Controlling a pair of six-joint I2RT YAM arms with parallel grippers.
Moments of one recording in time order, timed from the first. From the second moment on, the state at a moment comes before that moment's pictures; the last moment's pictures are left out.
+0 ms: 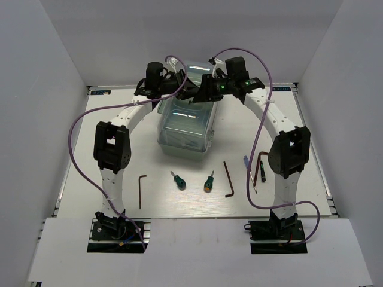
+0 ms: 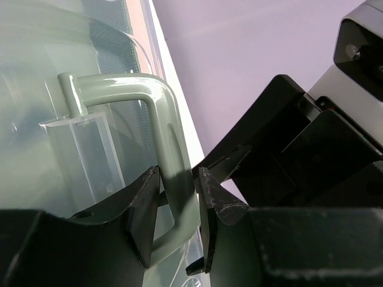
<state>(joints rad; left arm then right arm) -0.33 2.12 1.84 0.00 0.82 -0.90 0.42 2.01 1.96 -0.54 -0.64 0.26</state>
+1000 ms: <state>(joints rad) -0.20 1.88 1.84 -0.44 0.44 -0.68 0.41 2.01 1.92 -0.44 -0.61 0.44</state>
